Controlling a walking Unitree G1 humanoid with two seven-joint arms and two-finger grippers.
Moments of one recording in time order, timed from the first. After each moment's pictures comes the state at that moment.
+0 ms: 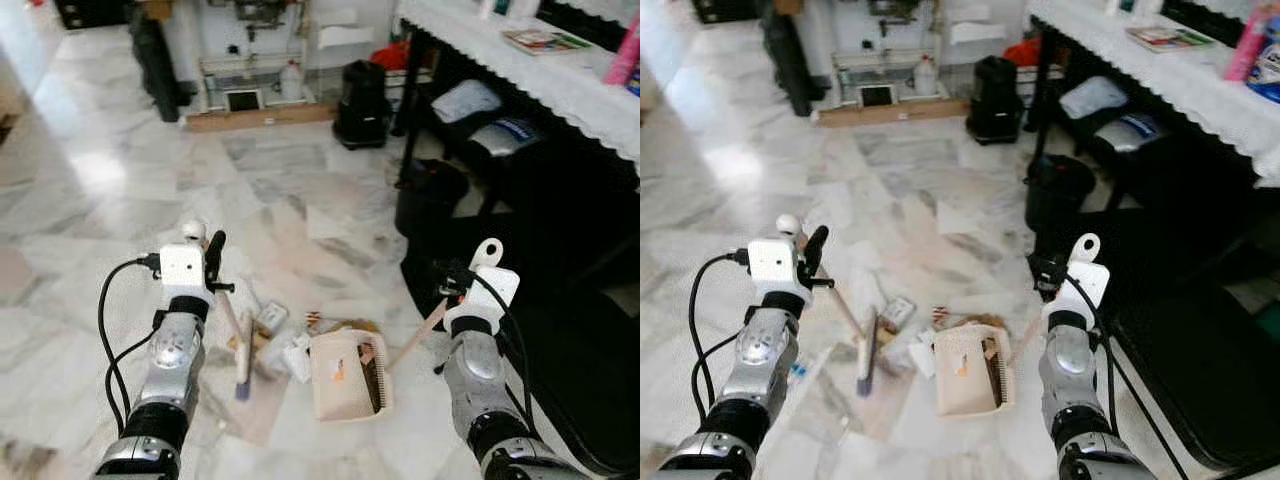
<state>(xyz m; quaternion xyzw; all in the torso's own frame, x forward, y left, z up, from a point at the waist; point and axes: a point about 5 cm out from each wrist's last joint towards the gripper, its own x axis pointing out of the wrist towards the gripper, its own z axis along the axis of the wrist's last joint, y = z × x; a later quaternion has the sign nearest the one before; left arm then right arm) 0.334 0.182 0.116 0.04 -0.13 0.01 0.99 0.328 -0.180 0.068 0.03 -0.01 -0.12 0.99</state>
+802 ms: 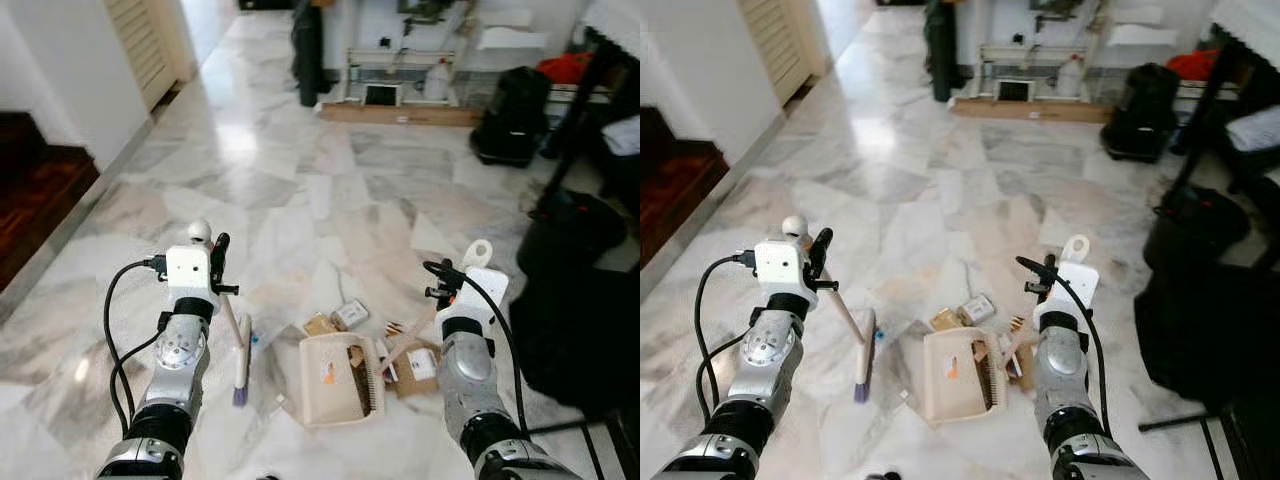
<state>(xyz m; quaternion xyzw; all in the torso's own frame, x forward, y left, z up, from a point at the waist) 0.330 0.184 0.109 0.04 -0.11 0.02 0.99 0.330 -0.168 0.069 0.03 -0.01 -0.10 0.99</state>
